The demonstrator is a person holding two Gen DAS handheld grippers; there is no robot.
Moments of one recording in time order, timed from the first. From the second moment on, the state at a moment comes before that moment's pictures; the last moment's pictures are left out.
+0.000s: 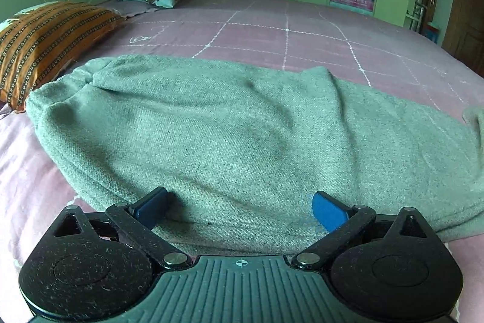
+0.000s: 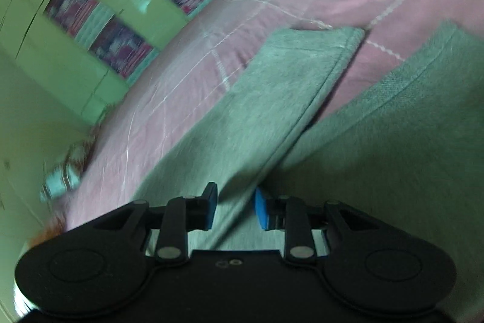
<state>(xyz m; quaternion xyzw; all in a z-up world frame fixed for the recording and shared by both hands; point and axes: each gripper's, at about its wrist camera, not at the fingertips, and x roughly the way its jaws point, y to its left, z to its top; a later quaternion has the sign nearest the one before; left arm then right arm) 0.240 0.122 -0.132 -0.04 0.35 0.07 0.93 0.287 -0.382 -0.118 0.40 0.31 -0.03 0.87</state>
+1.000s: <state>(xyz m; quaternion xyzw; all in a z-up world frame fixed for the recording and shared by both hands) 0.242 0.126 -0.131 -0.02 0.37 0.04 0.93 0.245 -0.465 -0.143 0.53 0.25 -0.04 0.81</state>
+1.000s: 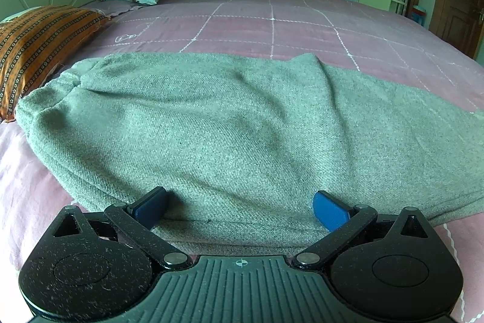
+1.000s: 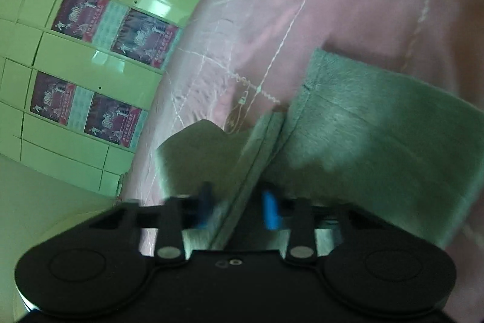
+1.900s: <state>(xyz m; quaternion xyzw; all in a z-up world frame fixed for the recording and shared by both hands) 0.236 0.133 -0.131 -0.01 0.37 0.00 0.93 0.156 -0.460 -0.067 0.31 0.18 -0.11 0.93</state>
